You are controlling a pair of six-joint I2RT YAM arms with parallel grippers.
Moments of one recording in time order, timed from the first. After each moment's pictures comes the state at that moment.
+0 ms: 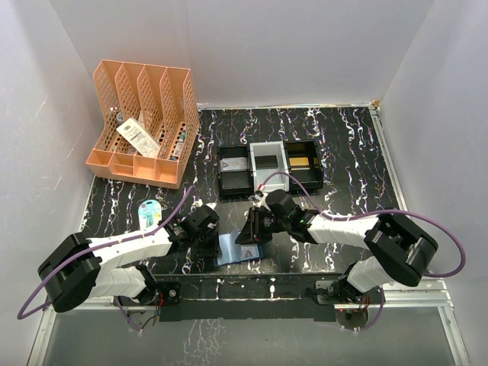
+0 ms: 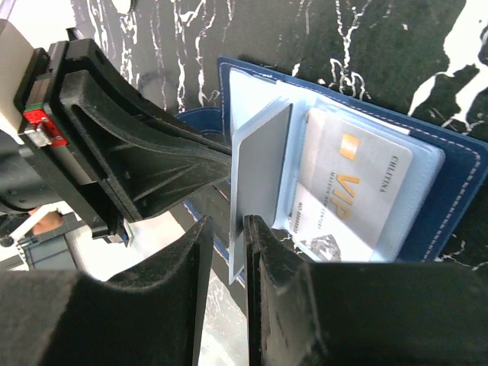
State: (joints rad) left arm -0.91 1.20 0.51 -0.38 0.04 -0.85; right arm 0.84 1.43 0.57 0.19 -0.45 0.98
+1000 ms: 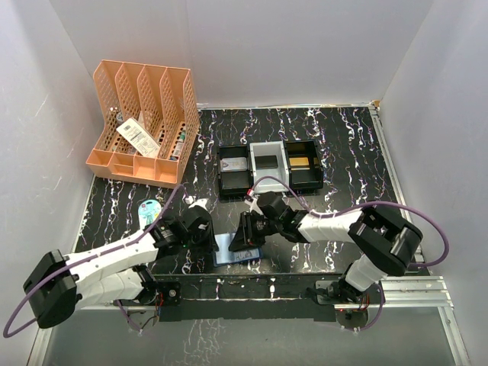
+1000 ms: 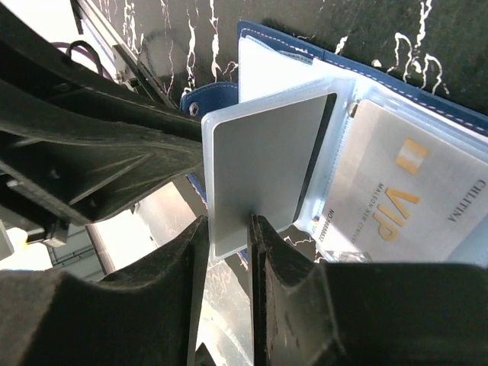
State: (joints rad) left arm -0.91 1.05 0.51 -0.47 -0.03 -0.87; right arm 0.88 1.54 0.61 0.26 -0.55 0.99
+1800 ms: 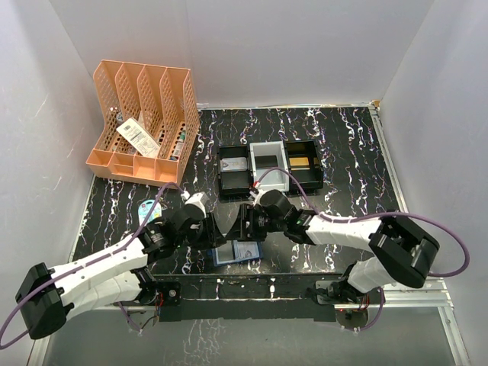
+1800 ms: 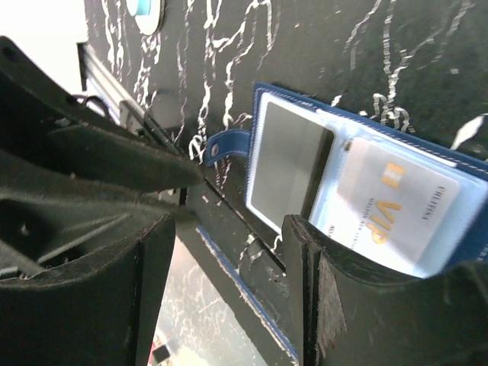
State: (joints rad) left arm -0.91 0.89 0.50 -0.43 -0.05 -0.92; right arm 0.91 1.42 0.62 0.20 -0.36 0.97
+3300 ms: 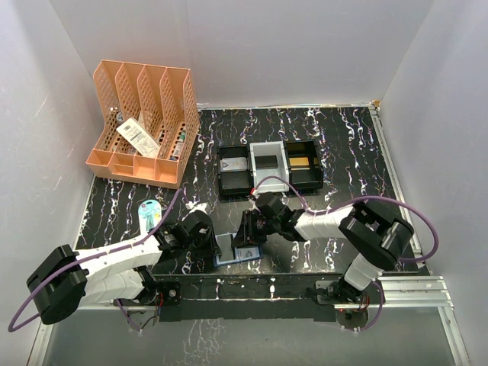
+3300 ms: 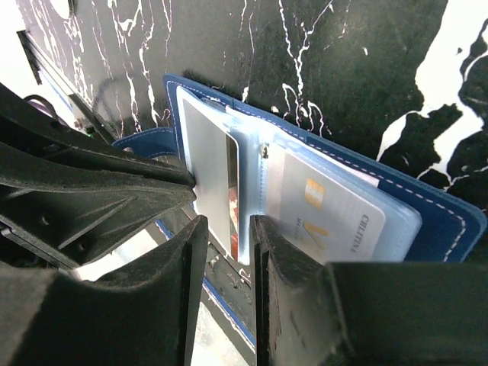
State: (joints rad) left arm -0.91 1.07 0.41 -0.31 -0.01 -0.95; right arm 0.87 1.61 0.62 0.23 -0.43 0.98
